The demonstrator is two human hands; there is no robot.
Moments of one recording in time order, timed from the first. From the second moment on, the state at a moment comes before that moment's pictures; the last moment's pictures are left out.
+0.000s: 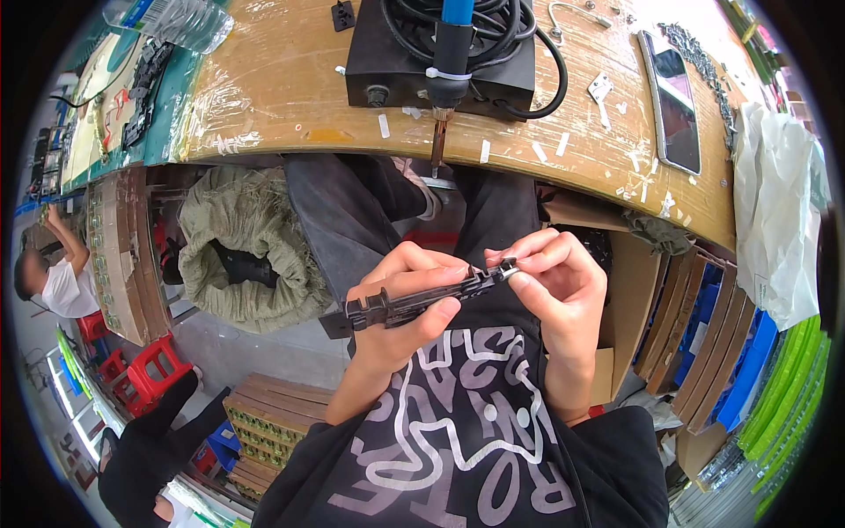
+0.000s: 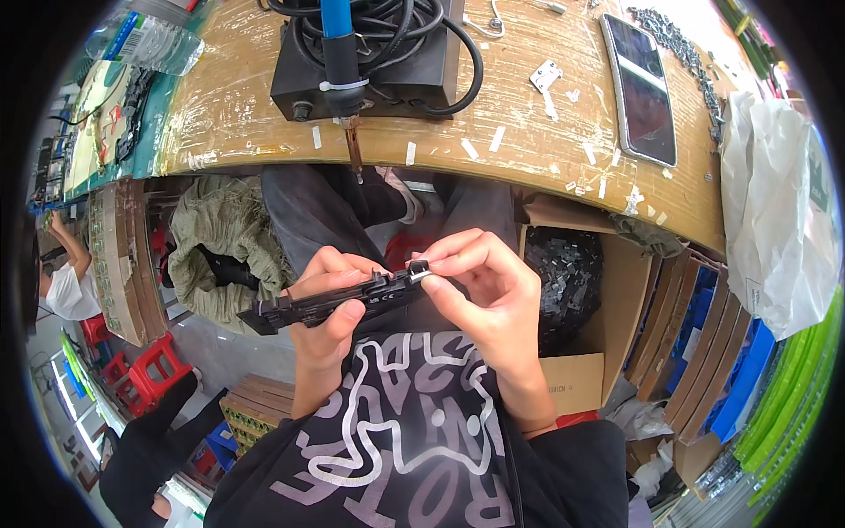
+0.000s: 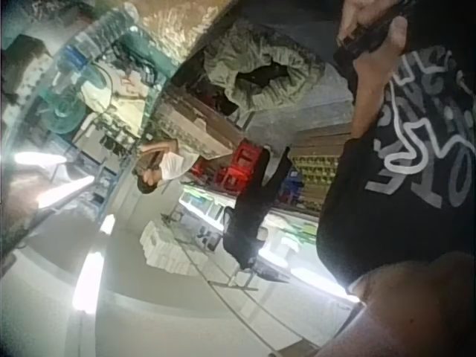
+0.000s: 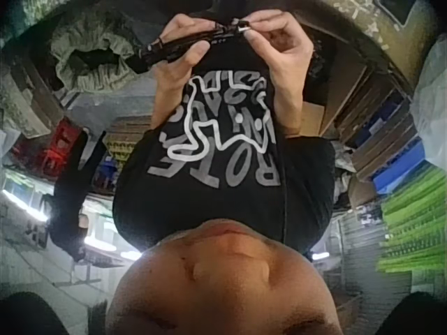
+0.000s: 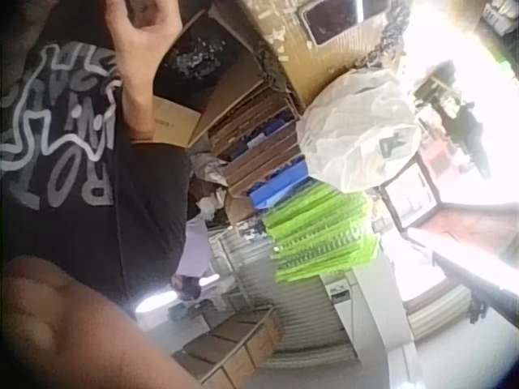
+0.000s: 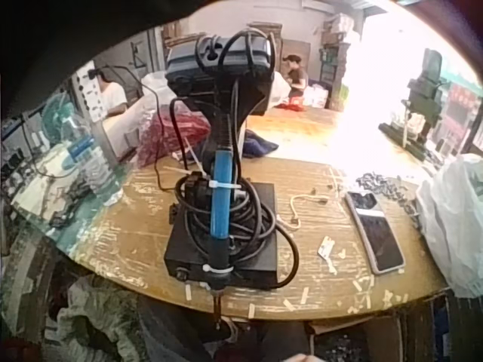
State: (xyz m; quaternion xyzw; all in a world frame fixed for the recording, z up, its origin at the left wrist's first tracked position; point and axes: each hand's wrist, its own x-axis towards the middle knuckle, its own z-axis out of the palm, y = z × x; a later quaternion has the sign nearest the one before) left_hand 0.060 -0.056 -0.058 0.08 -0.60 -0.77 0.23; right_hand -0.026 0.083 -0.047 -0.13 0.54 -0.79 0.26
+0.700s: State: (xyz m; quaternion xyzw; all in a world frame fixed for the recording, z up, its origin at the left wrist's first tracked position) left_hand 0.070 -0.078 -0.085 0.23 -0.32 -0.91 -0.13; right_hand -0.043 0.071 -0.071 -0.34 0.62 -0.67 0.24
